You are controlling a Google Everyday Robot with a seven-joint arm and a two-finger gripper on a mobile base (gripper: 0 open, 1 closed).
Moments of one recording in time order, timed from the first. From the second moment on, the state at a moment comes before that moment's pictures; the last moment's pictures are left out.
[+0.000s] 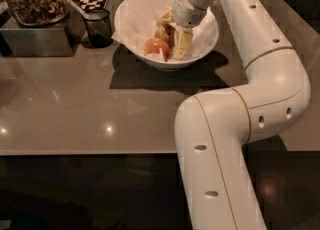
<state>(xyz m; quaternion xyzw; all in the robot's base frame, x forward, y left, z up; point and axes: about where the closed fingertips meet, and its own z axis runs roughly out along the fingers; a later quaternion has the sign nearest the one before) 0.740 -0.046 0.864 -0.80 0.54 0.10 0.23</state>
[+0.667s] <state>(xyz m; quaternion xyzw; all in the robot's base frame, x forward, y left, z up) 0.737 -0.048 0.859 -0.80 0.55 0.11 0.22</state>
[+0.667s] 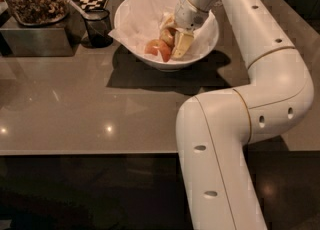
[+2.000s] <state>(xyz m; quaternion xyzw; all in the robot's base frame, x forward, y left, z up) 0.709 -0.065 0.924 -0.74 0.56 0.18 0.32</state>
